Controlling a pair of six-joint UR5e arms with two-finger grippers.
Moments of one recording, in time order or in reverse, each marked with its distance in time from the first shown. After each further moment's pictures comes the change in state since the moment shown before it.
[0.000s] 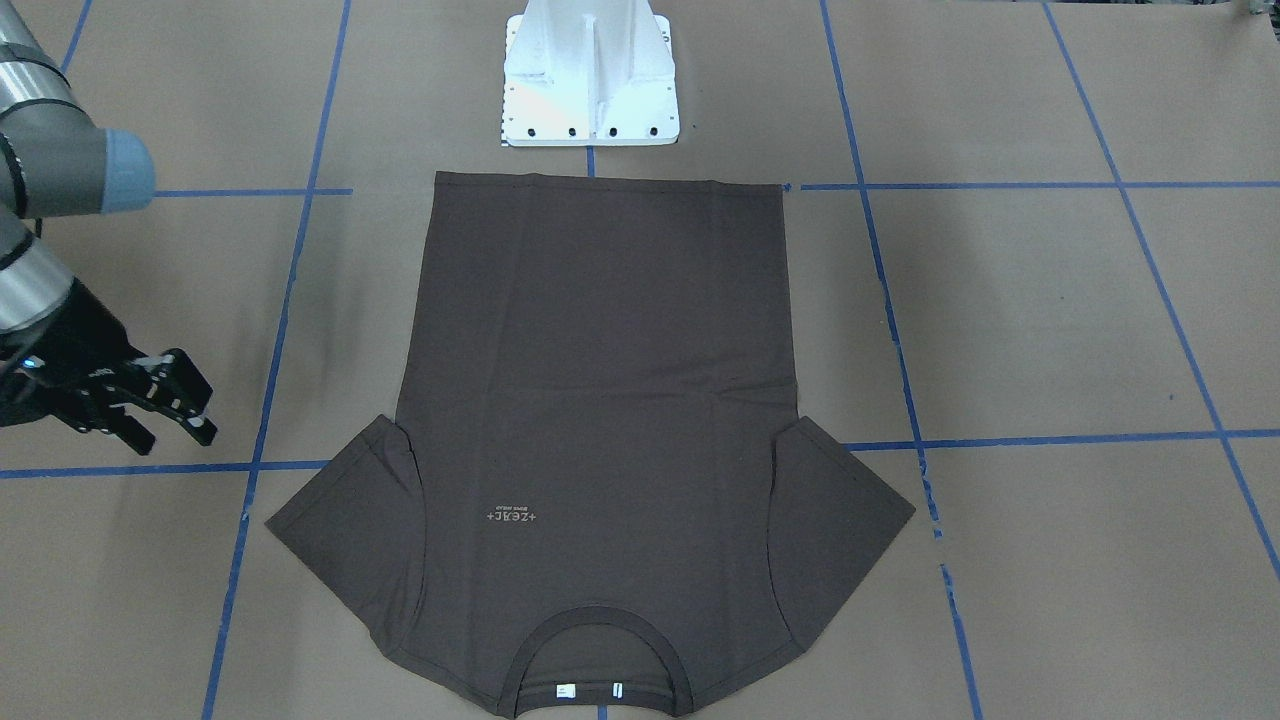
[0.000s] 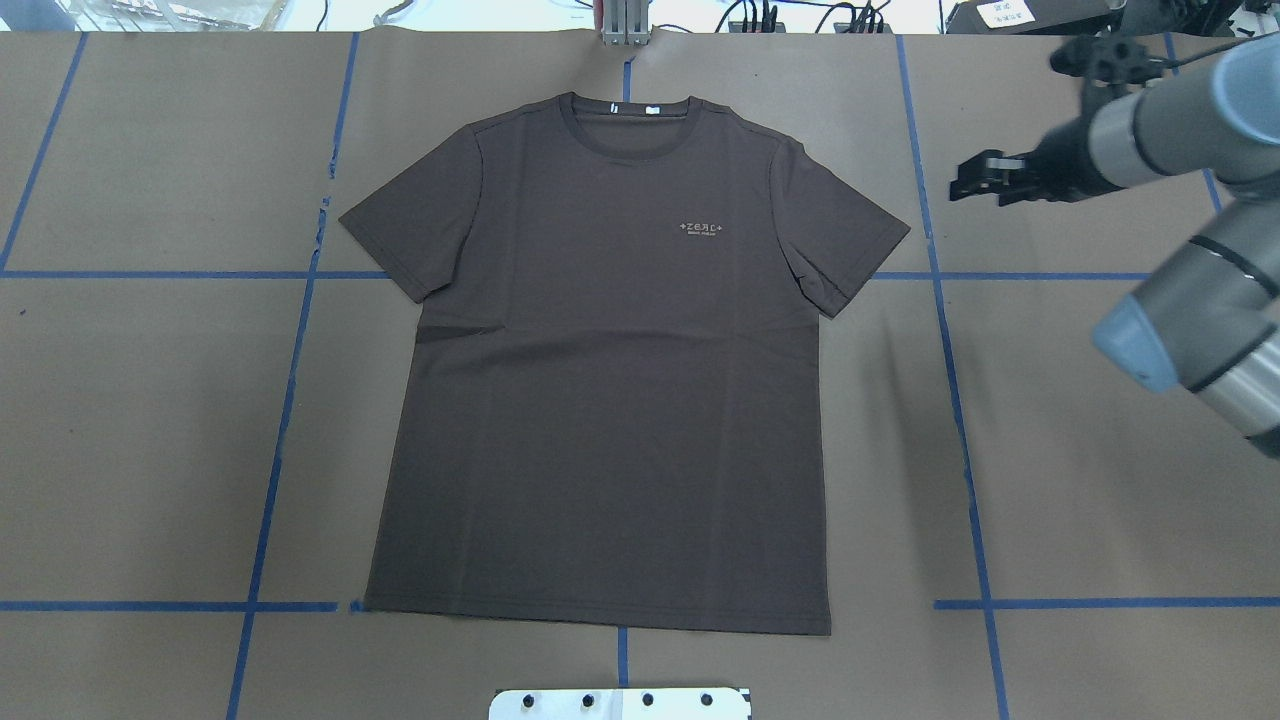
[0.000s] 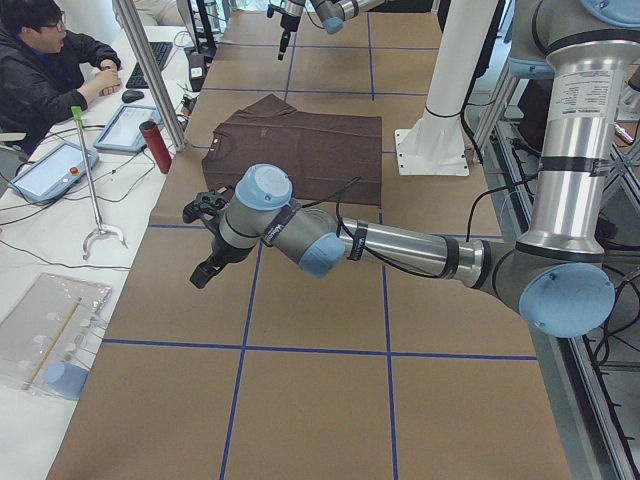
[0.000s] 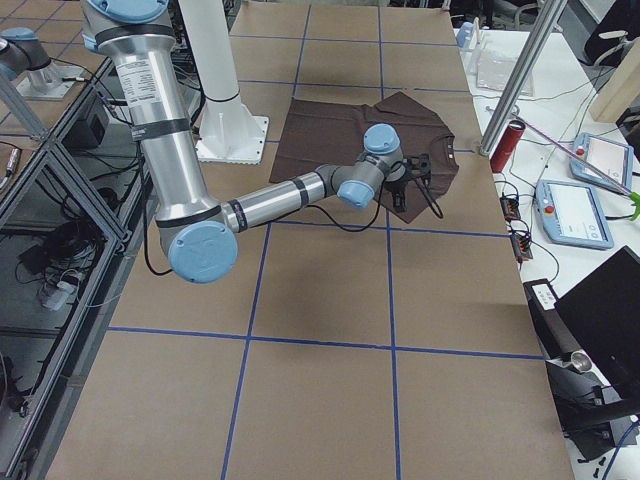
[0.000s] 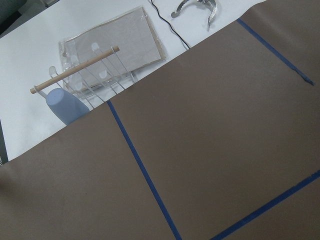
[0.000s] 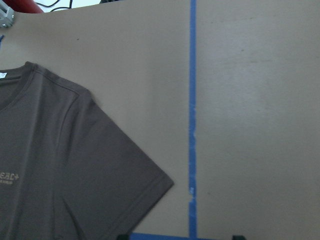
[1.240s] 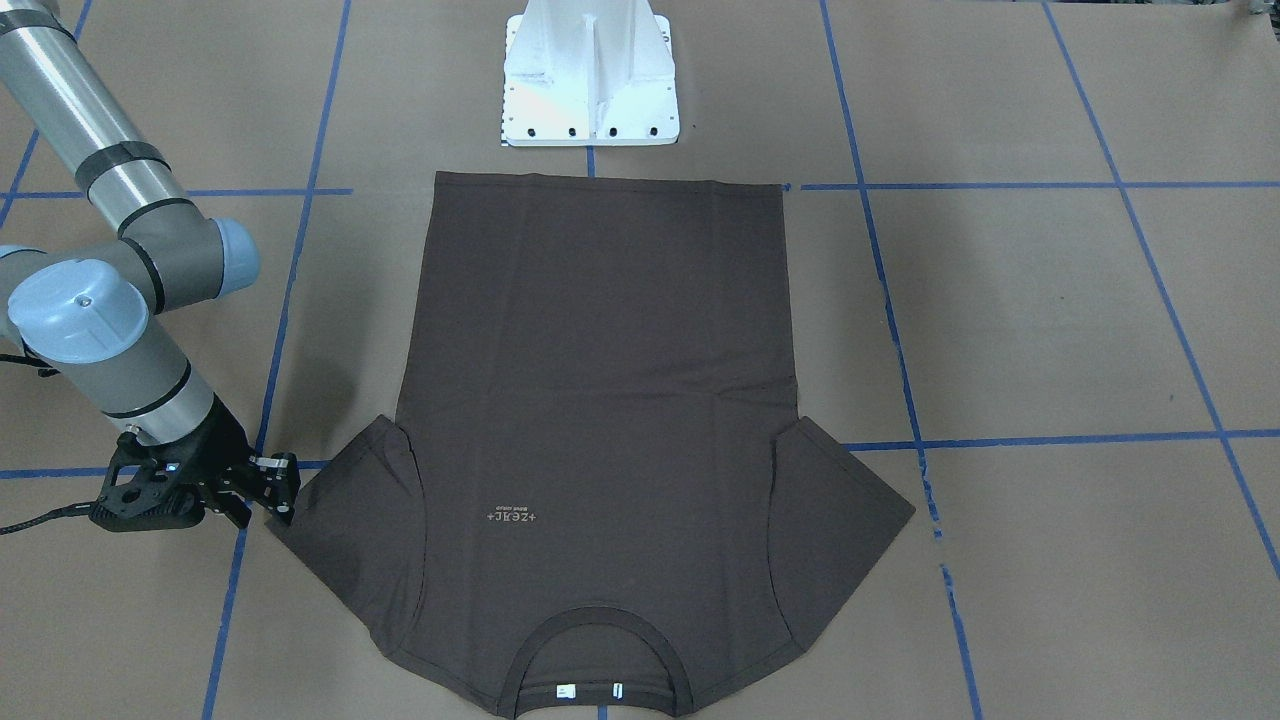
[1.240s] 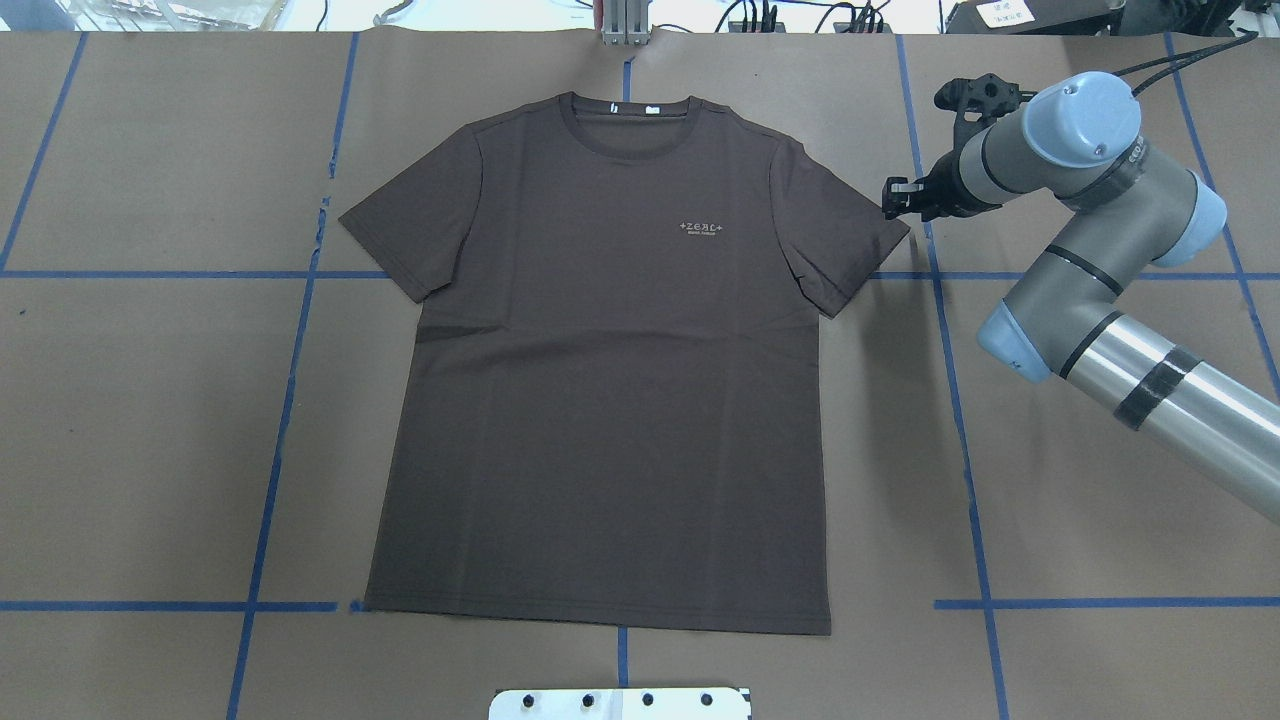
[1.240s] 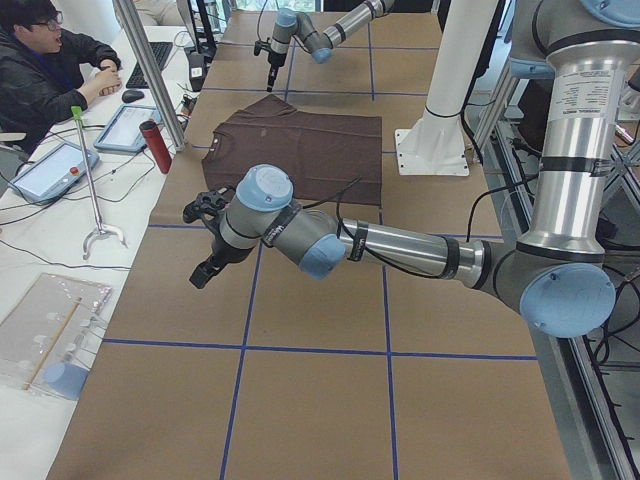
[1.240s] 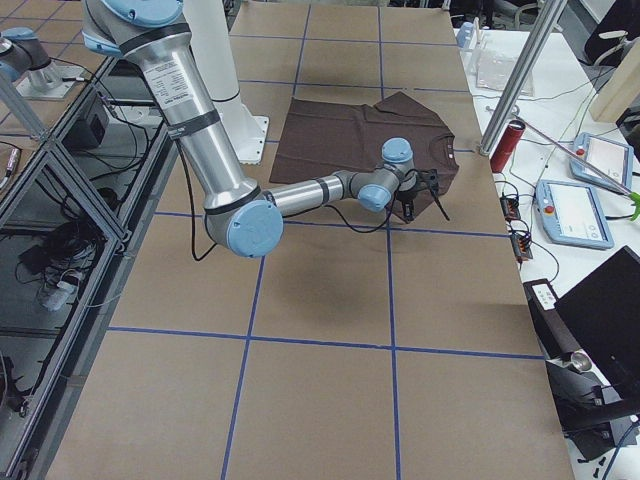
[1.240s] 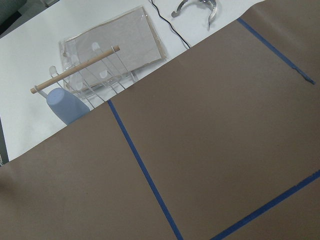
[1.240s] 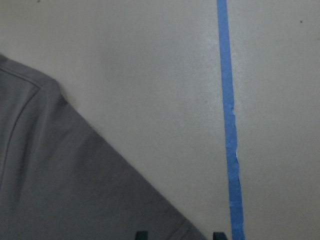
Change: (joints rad) left arm -0.001 0.002 0.003 -0.015 0.001 0.002; right arm -0.091 0.160 -0.303 0.030 -0.122 0.008
